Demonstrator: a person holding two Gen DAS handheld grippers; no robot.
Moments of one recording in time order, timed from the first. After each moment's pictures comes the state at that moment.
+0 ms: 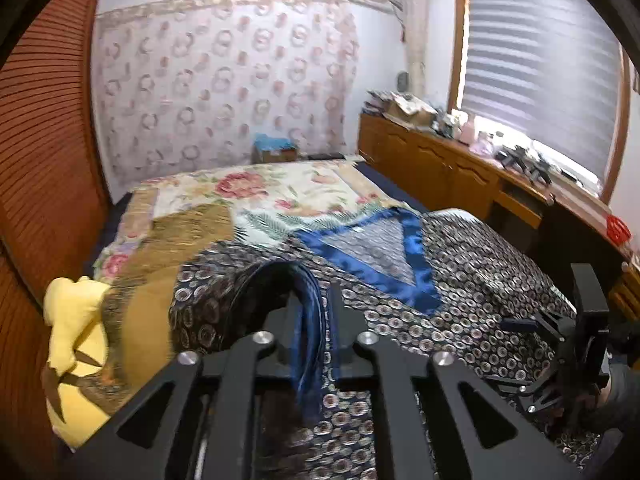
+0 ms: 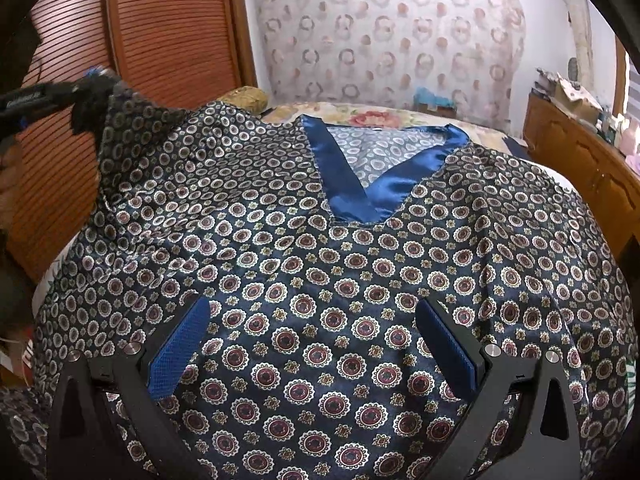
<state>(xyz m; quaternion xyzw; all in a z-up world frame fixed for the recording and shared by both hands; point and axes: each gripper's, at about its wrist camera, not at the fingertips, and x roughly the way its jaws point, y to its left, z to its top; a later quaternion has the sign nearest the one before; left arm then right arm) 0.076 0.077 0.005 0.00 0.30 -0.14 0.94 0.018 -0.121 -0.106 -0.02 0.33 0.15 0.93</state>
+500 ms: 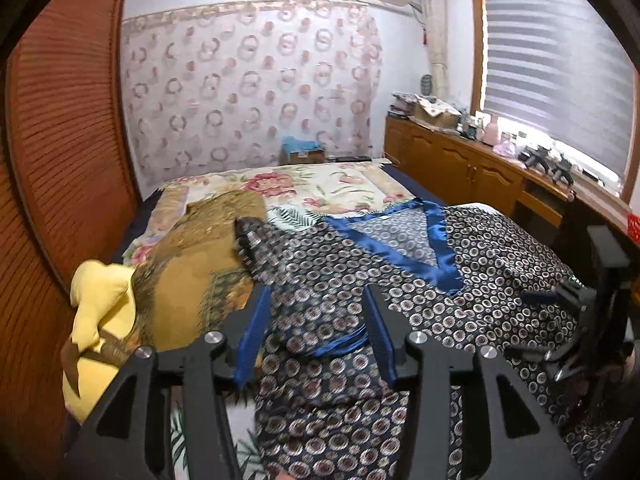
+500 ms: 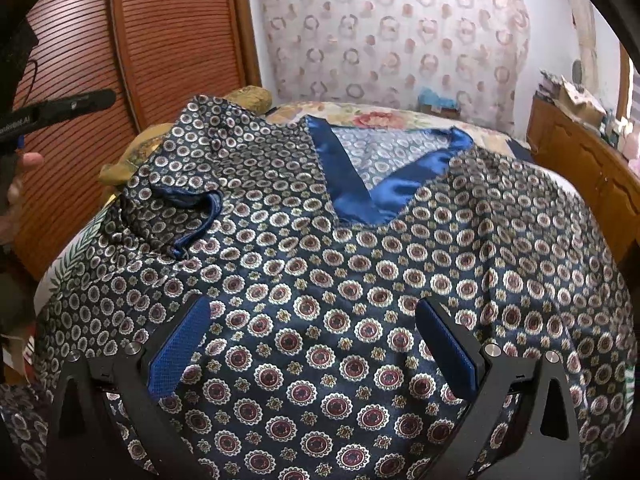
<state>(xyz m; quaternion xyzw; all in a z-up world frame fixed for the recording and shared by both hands) 0.029 0.098 -0.009 -0.01 0.28 -0.08 0.96 0.018 -0.115 -0.101 -0.03 0.33 0.16 0.93</state>
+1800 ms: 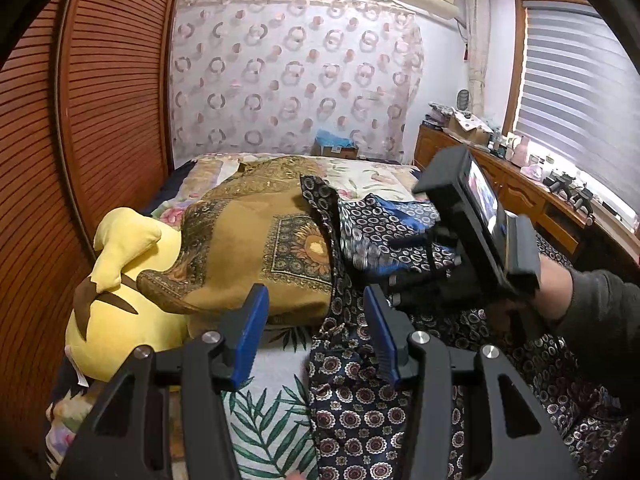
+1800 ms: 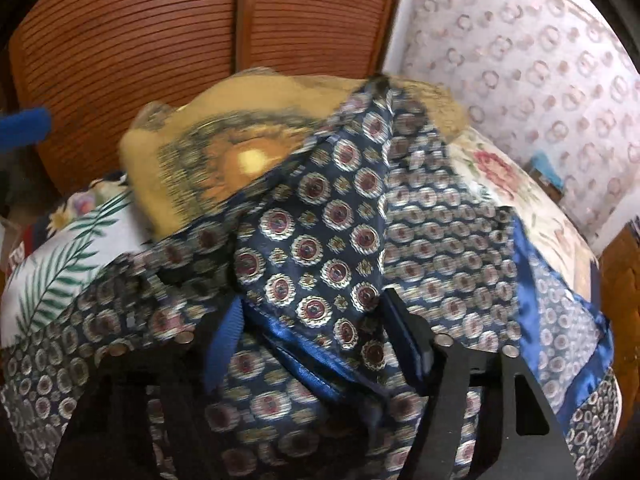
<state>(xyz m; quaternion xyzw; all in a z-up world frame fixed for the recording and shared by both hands) -0.004 0.140 -0.046 -0.06 0.28 -0.03 0.96 0.160 0.087 -0.102 -0.22 0.35 0.29 0.86</state>
